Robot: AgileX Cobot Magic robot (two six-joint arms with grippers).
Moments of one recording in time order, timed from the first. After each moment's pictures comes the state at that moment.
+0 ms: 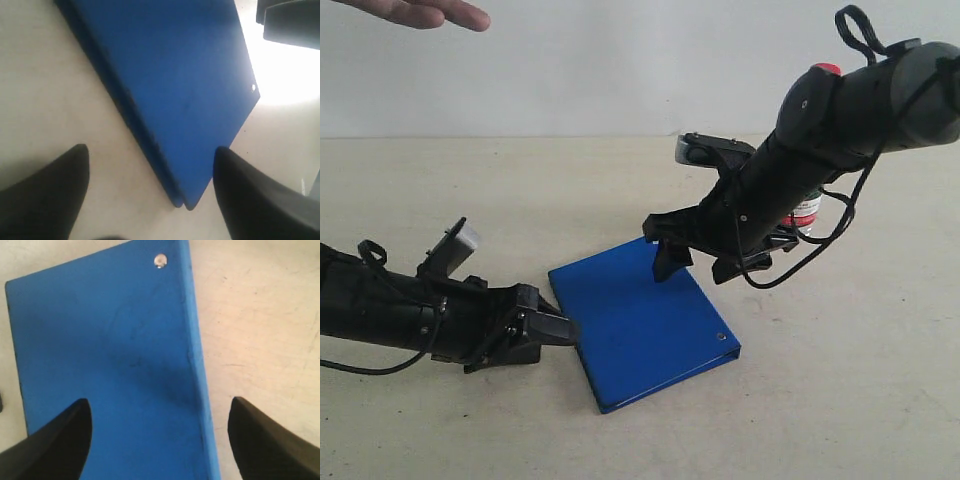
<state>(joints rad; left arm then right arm) -0.08 1.94 -0.68 -1.74 0.77 1.46 0.42 1.98 -1.25 0.58 0.64 -0.26</state>
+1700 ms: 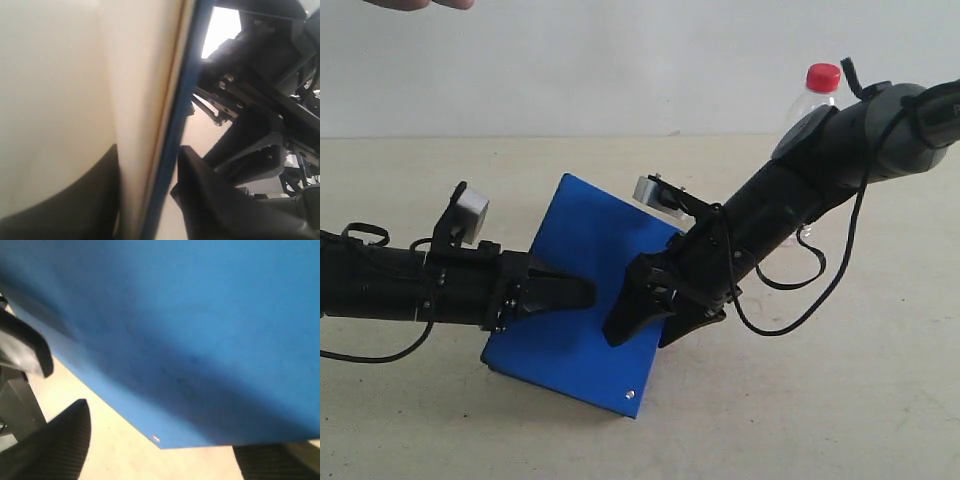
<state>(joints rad) -0.06 1.98 -0.73 -1.78 1.10 1.64 0.41 2.07 -1.25 1.02 1.04 -0.86</state>
